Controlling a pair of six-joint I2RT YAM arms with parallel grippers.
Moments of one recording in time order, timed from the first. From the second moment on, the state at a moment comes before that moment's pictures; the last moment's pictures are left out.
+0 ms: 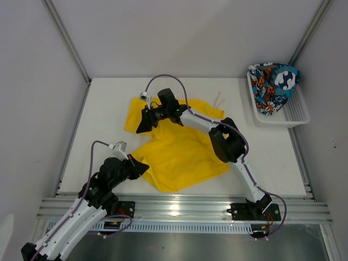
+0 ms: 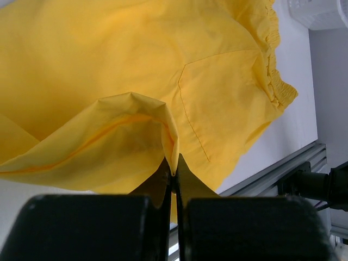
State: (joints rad) left arm -0.56 0.27 0.21 -0.41 0.07 -0.82; right arm 0.77 2.40 1.95 -0.03 -0.95 0.24
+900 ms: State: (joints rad) left arm -0.56 0.30 0.21 -0.41 0.05 -0.82; right arm 0.80 2.55 2.19 -0.35 -0.62 0.12
